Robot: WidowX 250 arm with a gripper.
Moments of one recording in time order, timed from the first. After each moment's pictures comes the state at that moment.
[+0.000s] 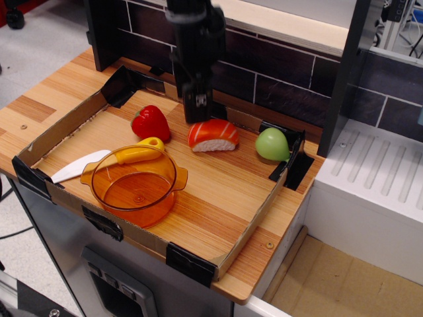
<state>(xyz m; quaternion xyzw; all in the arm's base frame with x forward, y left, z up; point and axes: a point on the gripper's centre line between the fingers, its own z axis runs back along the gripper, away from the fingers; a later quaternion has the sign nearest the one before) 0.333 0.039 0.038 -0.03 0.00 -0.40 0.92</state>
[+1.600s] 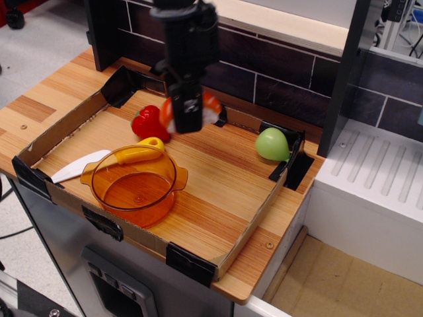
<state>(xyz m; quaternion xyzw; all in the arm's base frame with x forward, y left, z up) 0.277 0.029 0.069 -0.09 0.02 -0.40 0.91</state>
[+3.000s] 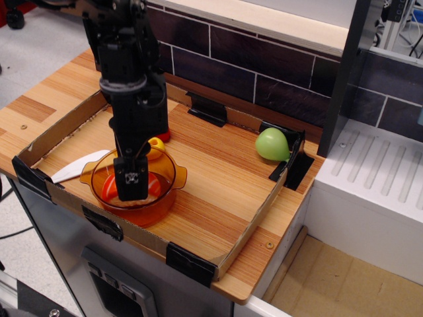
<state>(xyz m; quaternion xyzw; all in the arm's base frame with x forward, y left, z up) 0.224 0.052 0.039 -0.05 0.04 -0.41 0.91</state>
